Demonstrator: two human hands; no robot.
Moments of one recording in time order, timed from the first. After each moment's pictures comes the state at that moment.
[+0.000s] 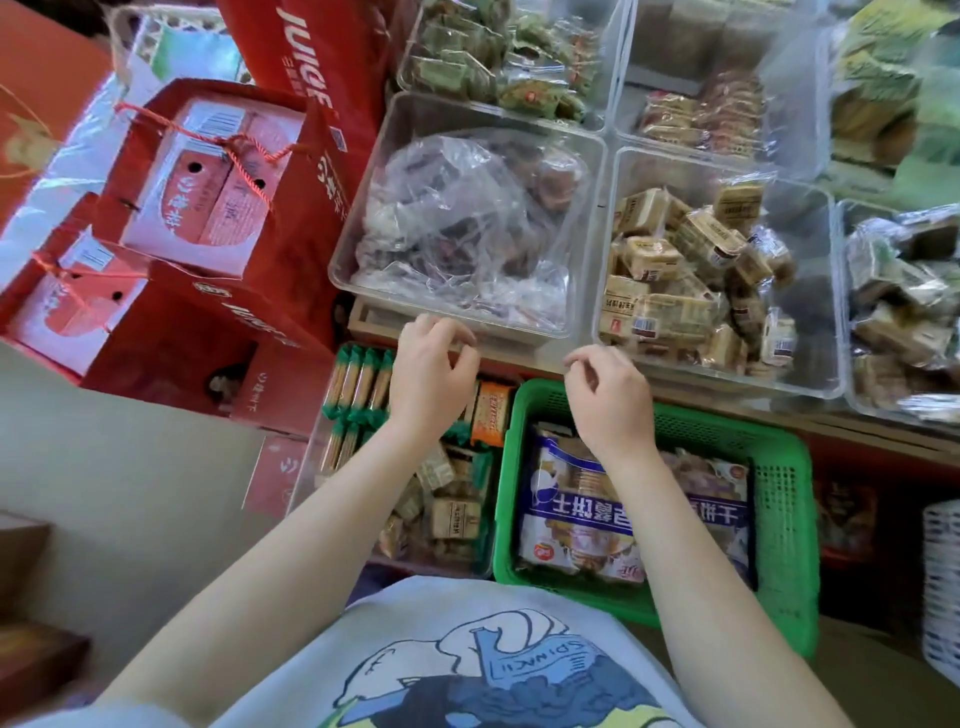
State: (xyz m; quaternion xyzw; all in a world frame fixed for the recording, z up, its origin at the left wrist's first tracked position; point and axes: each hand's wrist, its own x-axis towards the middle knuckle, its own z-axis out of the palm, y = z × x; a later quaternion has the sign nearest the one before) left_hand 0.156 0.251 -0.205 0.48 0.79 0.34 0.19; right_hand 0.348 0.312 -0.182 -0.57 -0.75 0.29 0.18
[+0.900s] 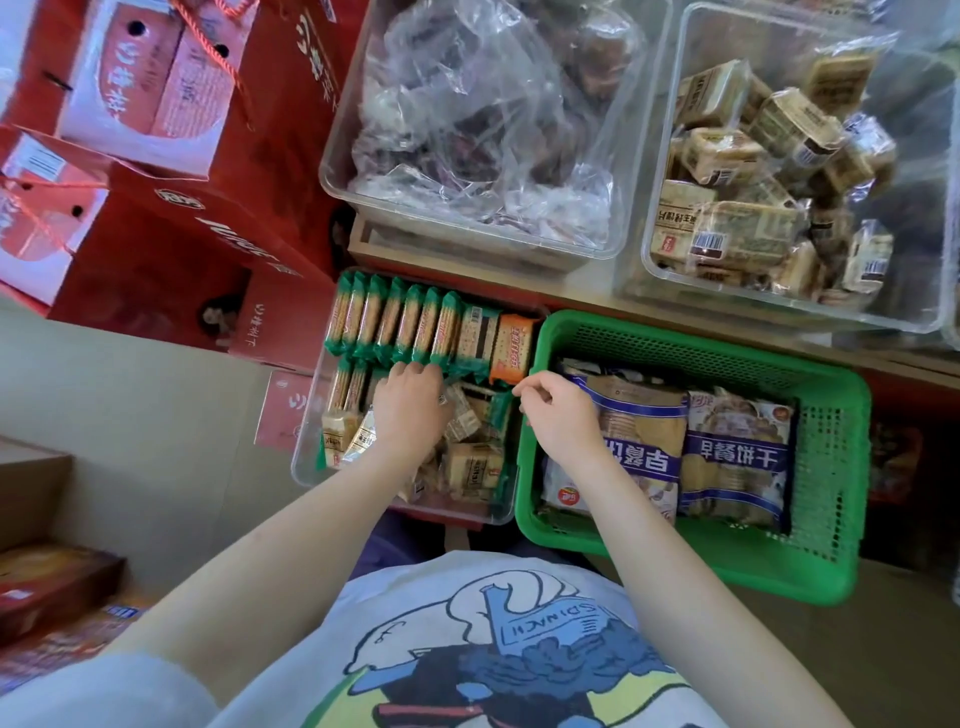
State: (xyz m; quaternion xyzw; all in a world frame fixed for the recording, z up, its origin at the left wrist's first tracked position) left_hand 0.149 0.164 -0.326 0.52 0.83 0.00 0.21; right_hand 0.325 0.238 -0.270 -0.59 -0.61 0.53 0.00
